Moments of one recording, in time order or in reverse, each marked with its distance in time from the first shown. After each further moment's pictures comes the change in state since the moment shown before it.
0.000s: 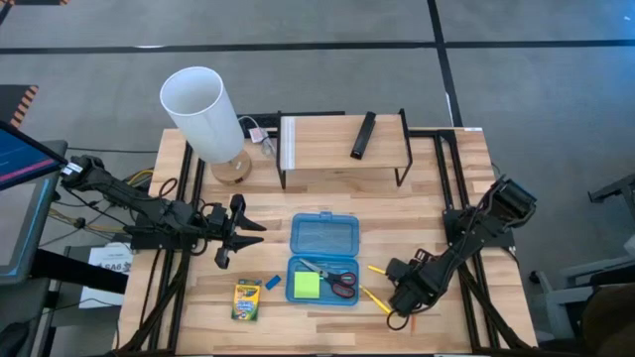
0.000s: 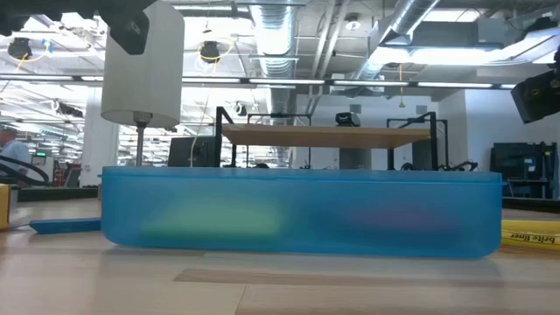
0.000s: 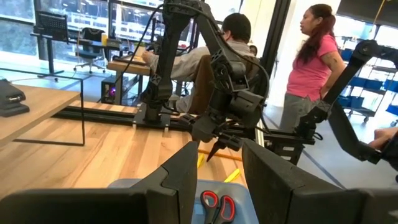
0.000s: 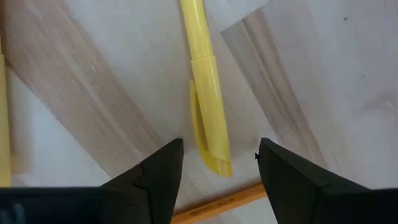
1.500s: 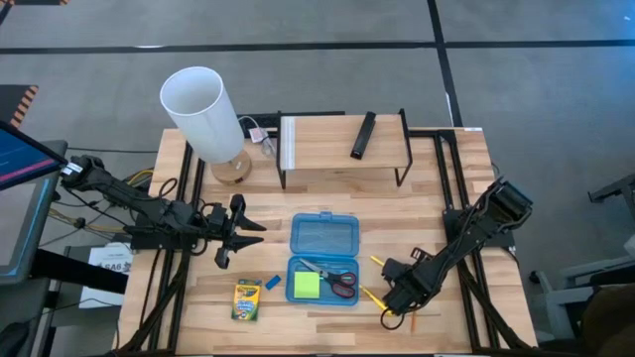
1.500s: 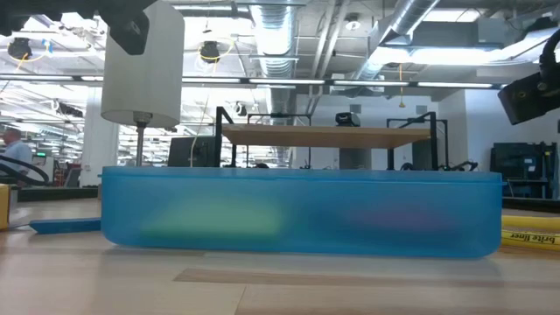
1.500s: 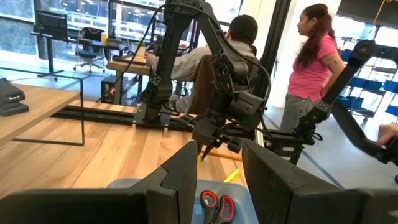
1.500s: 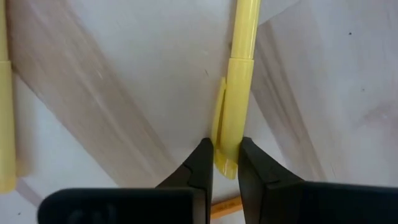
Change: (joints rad) left arm 0.000 0.000 0.000 0.000 0.001 -0.005; right arm -0.024 0.008 0.069 -0.090 -0.041 -0.054
